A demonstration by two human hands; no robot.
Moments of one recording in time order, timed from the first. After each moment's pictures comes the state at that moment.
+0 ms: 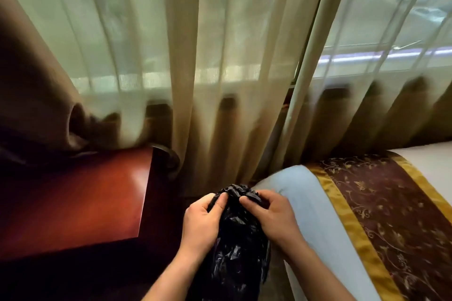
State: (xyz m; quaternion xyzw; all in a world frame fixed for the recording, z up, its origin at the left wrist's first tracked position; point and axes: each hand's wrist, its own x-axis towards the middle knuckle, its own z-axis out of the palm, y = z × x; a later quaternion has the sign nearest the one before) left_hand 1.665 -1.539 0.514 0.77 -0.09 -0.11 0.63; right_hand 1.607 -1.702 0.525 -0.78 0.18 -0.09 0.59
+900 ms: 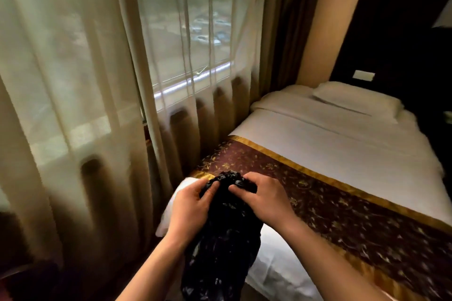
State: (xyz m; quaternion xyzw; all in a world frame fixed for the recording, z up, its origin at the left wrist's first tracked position) left_hand 1.612 -1.613 0.651 0.68 -0.51 -0.21 0.48; right_hand 1.439 -1.685 0.671 -0.81 0.45 -0.29 0.25
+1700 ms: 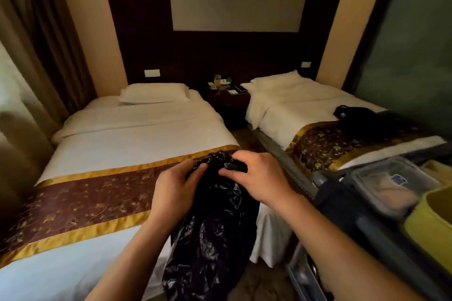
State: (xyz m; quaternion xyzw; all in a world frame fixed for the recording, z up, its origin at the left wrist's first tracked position) left_hand 1.350 -1.533 0.733 0.36 -0.78 -0.32 0.39; right_hand 1.174 -1.448 0.752 -0.60 0.72 -0.36 -0.01
